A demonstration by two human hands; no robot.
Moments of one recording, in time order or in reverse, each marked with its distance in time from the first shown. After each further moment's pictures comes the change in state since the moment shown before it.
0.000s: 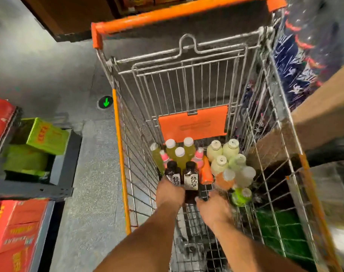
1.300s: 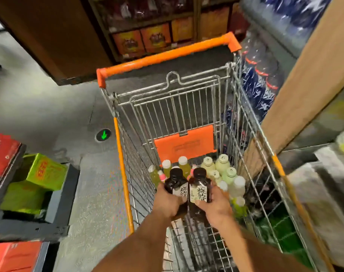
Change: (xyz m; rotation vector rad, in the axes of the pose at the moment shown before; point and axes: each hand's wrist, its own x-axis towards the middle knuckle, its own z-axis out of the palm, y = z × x) left_hand -0.012 0.007 -0.032 -0.360 -0.176 0.157; right_hand -0.004 0.004 -0.027 0.607 0.063 -0.178
